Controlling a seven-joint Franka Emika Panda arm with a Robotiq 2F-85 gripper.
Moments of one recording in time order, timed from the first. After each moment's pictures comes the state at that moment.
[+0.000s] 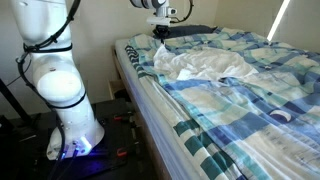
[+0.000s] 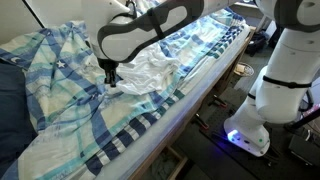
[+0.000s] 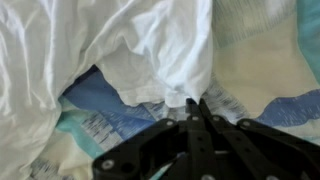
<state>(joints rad) 0.31 0.16 0.33 -1.88 0.00 2.22 -0.25</state>
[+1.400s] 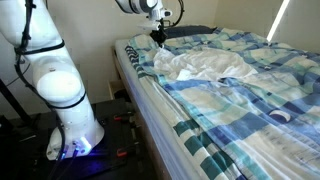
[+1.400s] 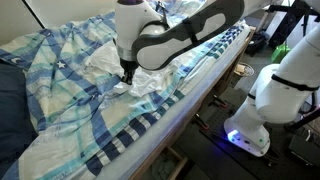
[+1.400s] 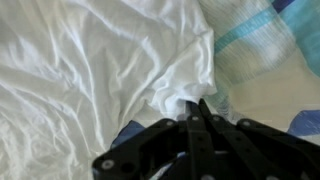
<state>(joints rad) 0.30 -0.08 0.29 -2.21 0.00 2.38 -0.02</state>
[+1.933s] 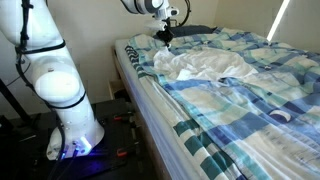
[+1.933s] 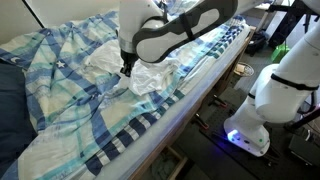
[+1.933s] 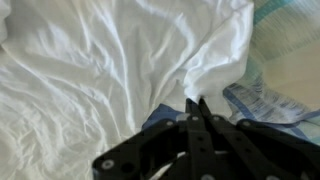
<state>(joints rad) 0.27 -0.07 0.26 -2.19 0.00 2.45 -0.01</state>
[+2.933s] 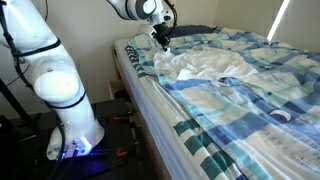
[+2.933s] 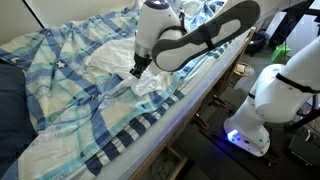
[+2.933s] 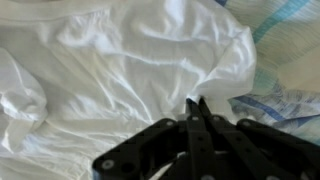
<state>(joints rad) 0.25 -0.21 0.26 -2.41 0.00 2.58 0.27</state>
